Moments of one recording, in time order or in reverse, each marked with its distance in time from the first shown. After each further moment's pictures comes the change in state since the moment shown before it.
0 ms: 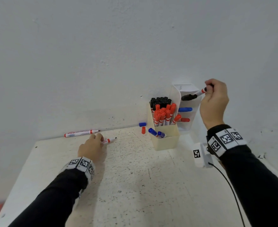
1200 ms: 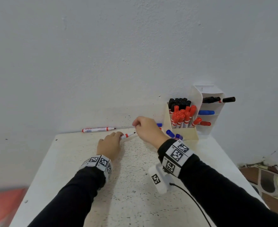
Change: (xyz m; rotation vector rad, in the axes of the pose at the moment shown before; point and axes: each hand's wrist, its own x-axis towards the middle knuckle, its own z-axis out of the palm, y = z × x) left_hand -0.004 0.008 0.000 0.030 0.087 0.043; right_hand -0.111 -0.115 0.118 0.050 -1.163 0.310
